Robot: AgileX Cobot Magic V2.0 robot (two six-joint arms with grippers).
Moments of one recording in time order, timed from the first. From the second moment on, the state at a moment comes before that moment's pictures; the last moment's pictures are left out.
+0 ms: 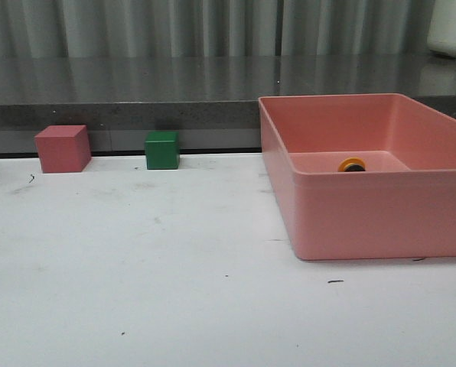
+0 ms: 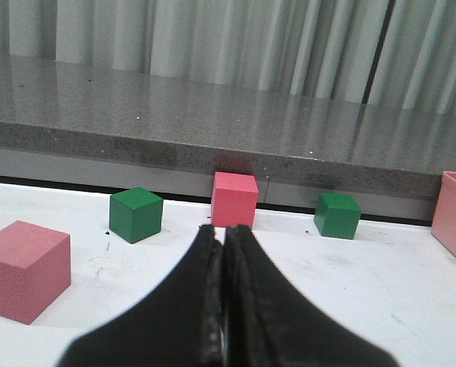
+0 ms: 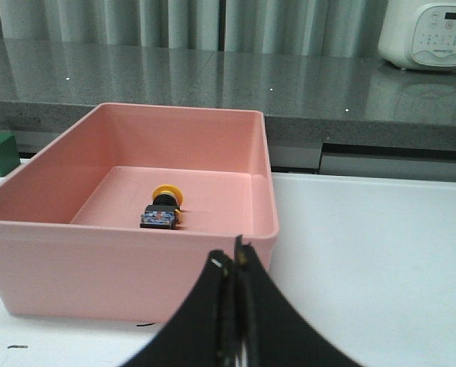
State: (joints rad) left arm -0.03 0.00 0.01 0.01 0.05 -0.14; right arm 0.05 -0.01 0.03 -0.02 0.08 0.03
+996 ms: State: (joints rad) left arm -0.03 0.39 -0.70 0.03 0.62 -0.14; right arm 0.05 0.42 -0.61 -0.01 0.60 0.03
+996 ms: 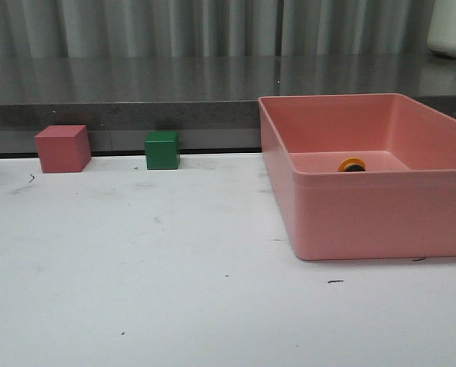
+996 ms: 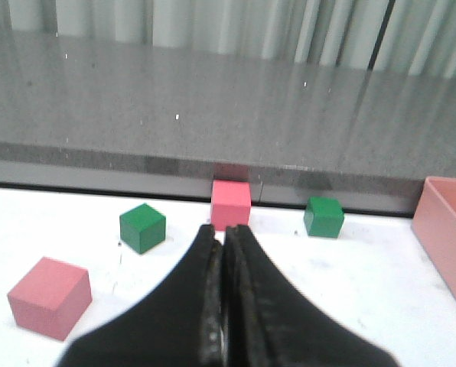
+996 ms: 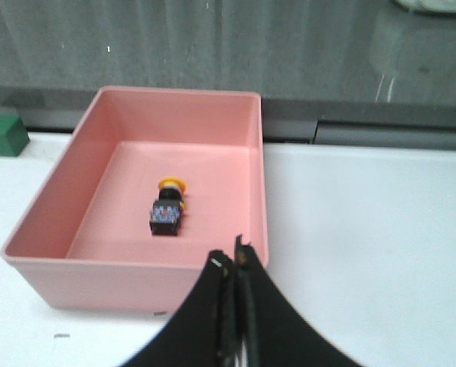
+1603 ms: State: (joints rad) left arm -0.03 0.50 -0.69 0.06 0.66 -0.14; right arm 0.05 0.59 -0.61 -0.01 0.67 0.03
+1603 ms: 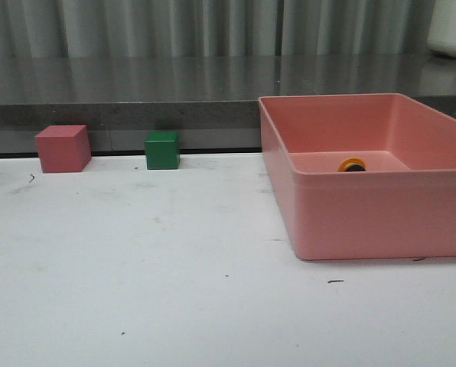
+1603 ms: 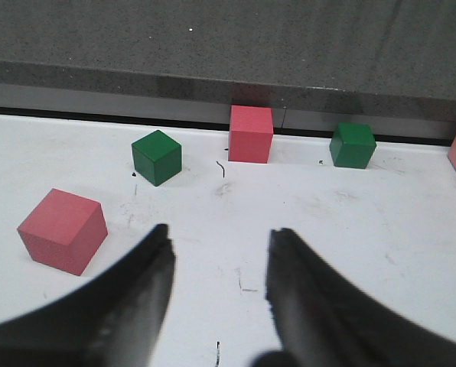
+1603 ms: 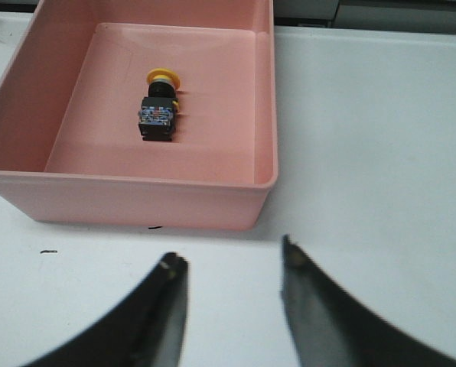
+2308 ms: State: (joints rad) left arm -0.31 0.50 -0.69 -0.01 0.69 -0.06; right arm 0.20 0.87 -0.83 0.03 0.85 0.03
